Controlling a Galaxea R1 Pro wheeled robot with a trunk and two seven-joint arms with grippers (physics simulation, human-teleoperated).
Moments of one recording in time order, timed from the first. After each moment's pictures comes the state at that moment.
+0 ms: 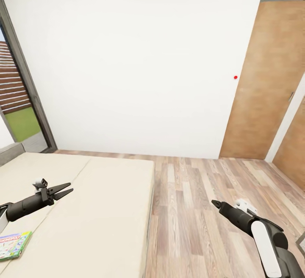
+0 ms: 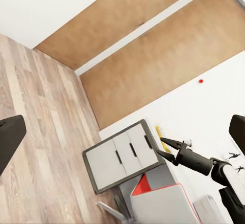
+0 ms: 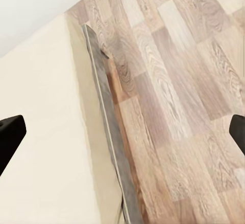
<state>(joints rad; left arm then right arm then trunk) -0.69 0.51 0.28 -0.44 0.26 0.62 -1.53 -0.25 -0.04 -0.31 -1.45 -0.58 0.82 -0.12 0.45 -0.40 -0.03</state>
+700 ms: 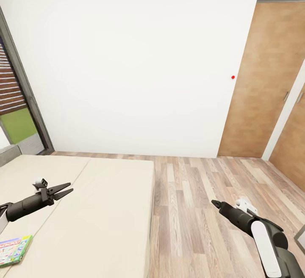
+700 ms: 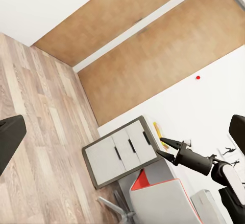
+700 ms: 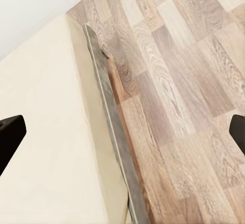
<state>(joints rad) -0.69 0.51 0.28 -0.44 0.26 0.62 -1.53 -0.25 -0.04 -0.31 -1.45 -0.58 0.82 -0.12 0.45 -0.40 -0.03</state>
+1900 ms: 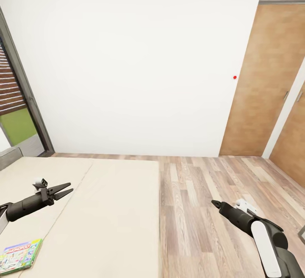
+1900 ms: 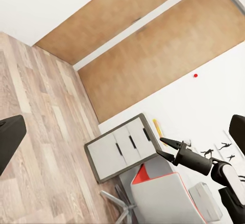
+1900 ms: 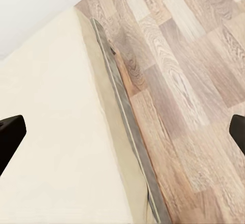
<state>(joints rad) -0.69 0.51 0.28 -0.44 0.26 0.62 -1.53 -0.25 -0.04 -0.31 -1.45 -0.58 0.82 -0.12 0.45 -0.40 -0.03</state>
